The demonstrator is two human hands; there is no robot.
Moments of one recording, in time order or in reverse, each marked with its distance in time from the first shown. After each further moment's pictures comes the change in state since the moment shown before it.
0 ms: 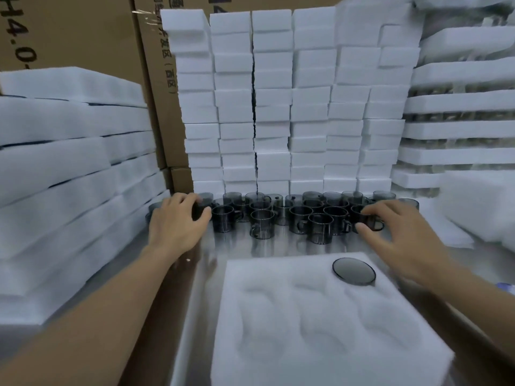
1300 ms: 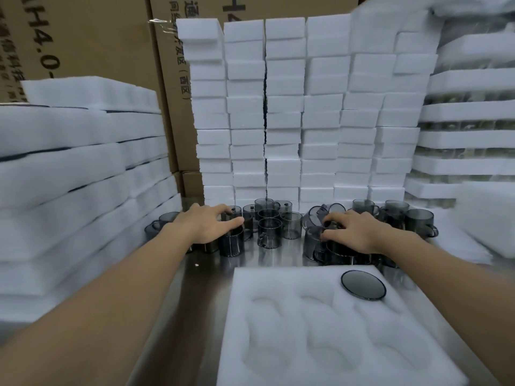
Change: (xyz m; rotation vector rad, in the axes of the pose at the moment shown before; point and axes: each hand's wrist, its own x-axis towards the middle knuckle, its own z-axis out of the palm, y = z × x) left_hand 0.042 0.014 -0.003 0.086 -0.613 -0.015; right_hand 0.090 -0.024 0.055 -0.119 -0.683 0.144
